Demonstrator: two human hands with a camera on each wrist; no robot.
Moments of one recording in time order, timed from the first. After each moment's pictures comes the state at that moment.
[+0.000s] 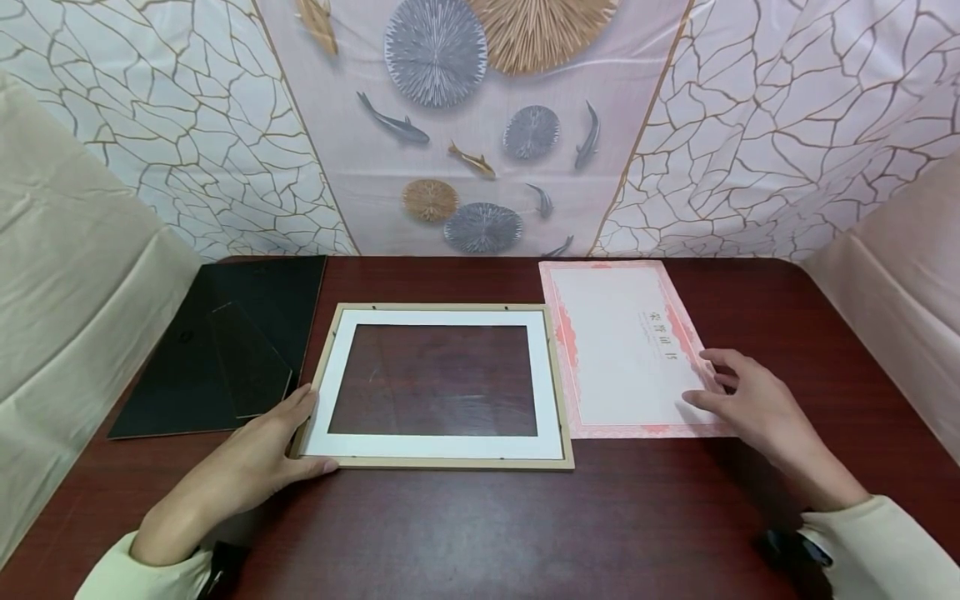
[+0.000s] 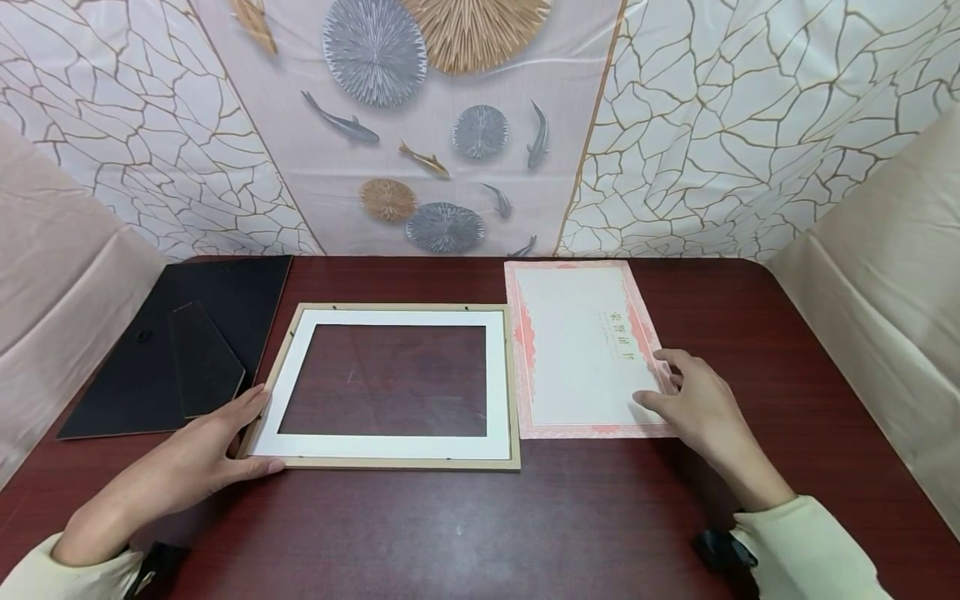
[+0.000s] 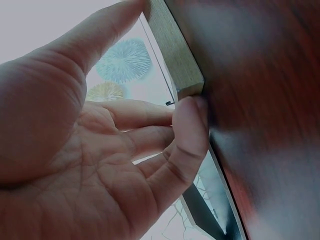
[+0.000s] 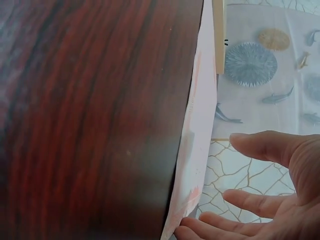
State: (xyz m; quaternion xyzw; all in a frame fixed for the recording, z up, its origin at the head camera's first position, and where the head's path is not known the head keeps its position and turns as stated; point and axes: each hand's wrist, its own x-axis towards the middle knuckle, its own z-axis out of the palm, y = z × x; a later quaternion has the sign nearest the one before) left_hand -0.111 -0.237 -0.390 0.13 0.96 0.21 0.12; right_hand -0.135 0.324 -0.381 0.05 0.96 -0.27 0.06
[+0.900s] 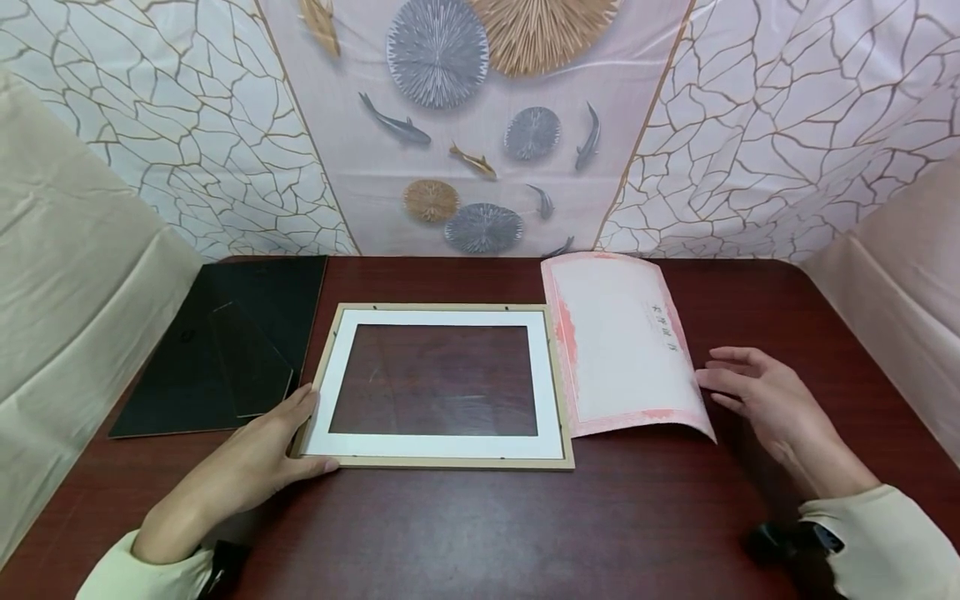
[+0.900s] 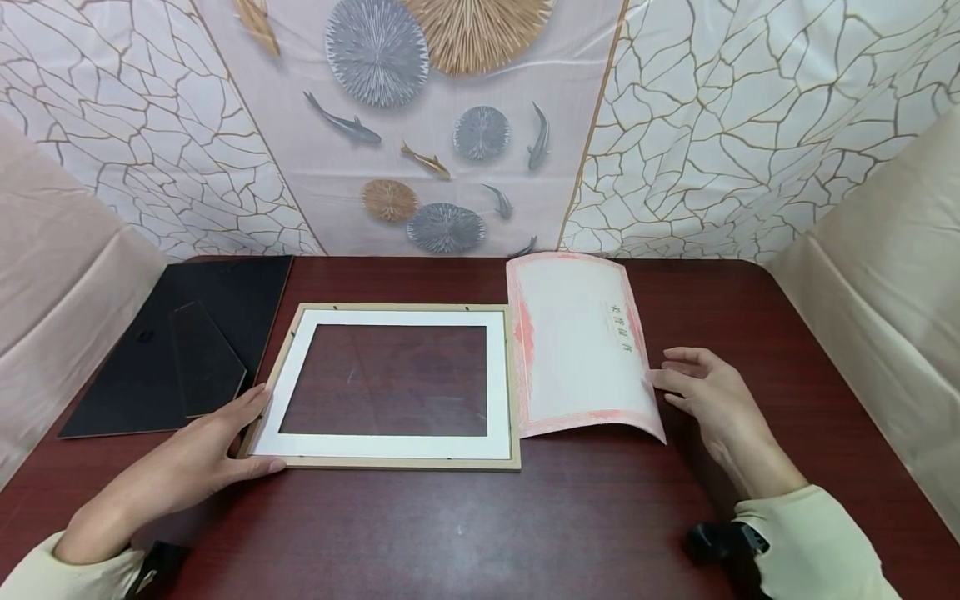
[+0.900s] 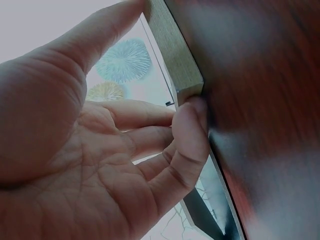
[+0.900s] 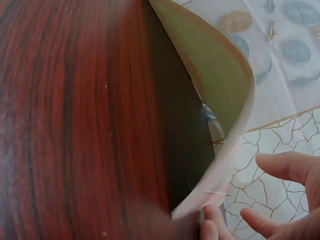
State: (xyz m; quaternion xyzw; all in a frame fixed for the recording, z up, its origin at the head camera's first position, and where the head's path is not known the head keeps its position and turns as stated) left_hand -0.110 -0.236 -0.390 0.13 0.96 0.20 0.11; right_hand -0.143 0.341 -0.392 0.11 0.79 -0.60 0.05
